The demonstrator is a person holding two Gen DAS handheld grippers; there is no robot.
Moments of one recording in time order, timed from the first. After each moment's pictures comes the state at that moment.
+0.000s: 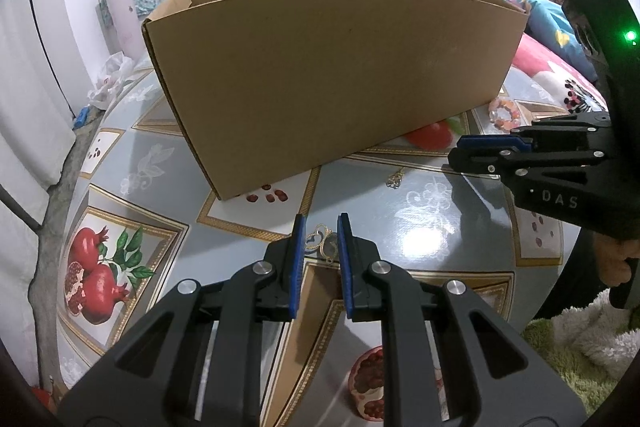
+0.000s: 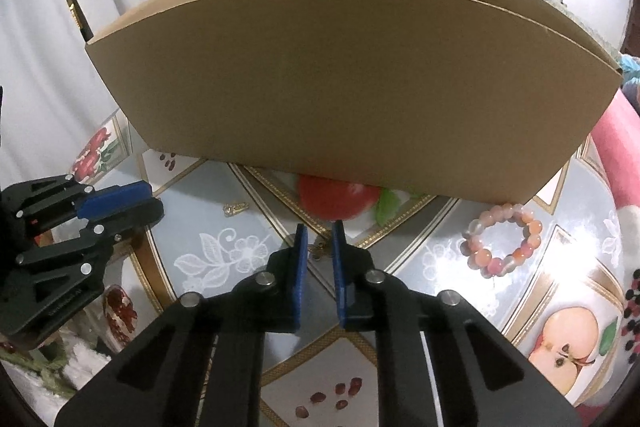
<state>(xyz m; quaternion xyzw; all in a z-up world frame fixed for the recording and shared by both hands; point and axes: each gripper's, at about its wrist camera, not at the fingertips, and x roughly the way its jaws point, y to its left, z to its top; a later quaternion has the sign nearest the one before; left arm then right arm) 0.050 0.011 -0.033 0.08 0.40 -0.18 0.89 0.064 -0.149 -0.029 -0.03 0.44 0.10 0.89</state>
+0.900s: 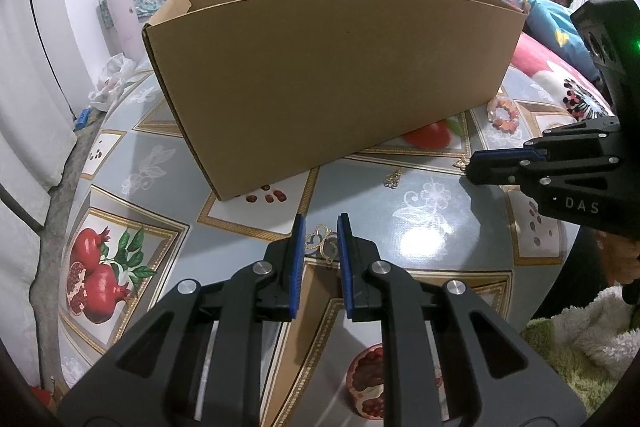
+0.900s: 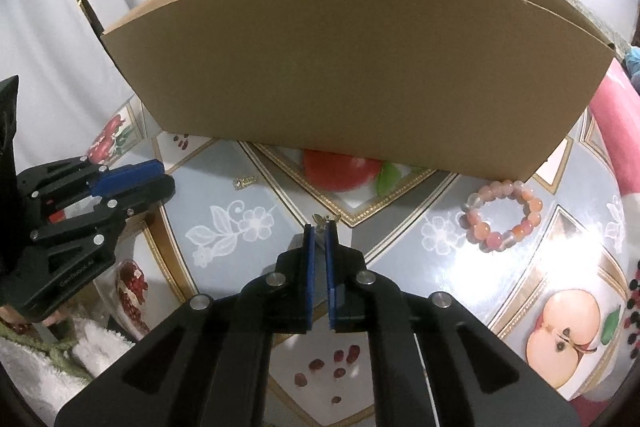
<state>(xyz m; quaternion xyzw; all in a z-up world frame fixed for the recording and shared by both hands) 0.049 0.013 -0.032 0.08 0.40 -0.18 0.89 0.049 -0.162 -0.029 -0.03 0.46 0.13 0.88</state>
